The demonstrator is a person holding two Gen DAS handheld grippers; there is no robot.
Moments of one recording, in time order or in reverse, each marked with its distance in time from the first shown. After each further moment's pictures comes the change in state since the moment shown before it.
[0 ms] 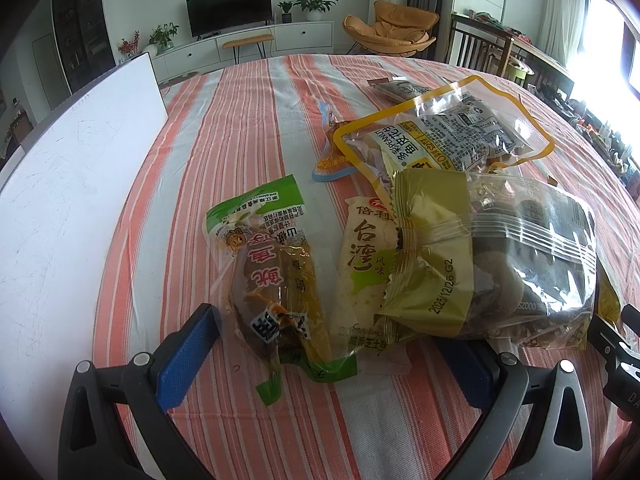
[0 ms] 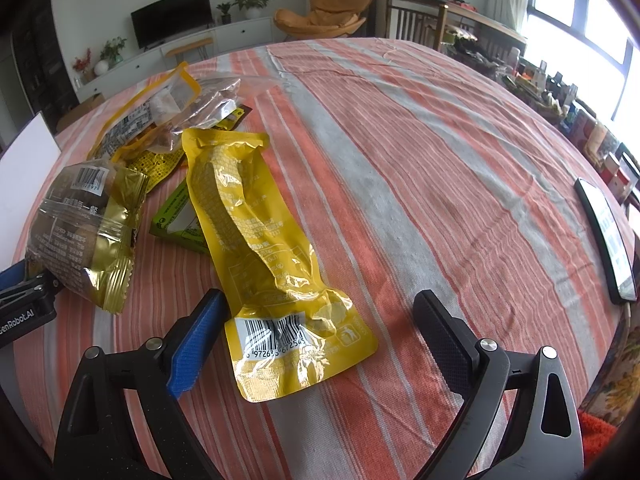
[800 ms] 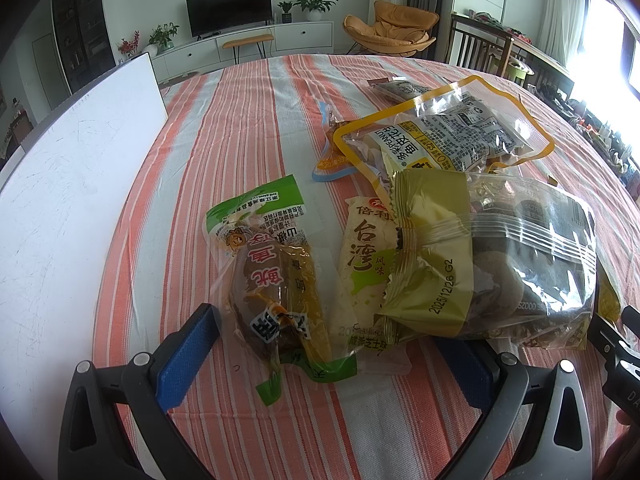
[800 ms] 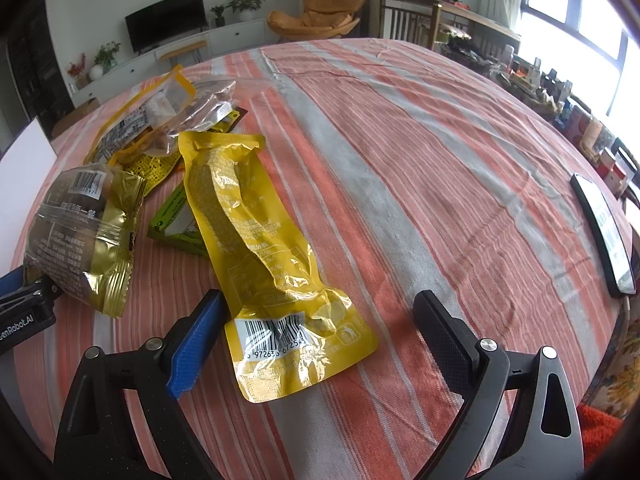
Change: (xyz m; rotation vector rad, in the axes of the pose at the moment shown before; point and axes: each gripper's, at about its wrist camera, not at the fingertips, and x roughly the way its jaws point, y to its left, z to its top) left arm 0.000 0.000 0.001 0.000 0.000 0.000; right arm 0.000 0.001 -0.001 0.021 -0.007 -0.017
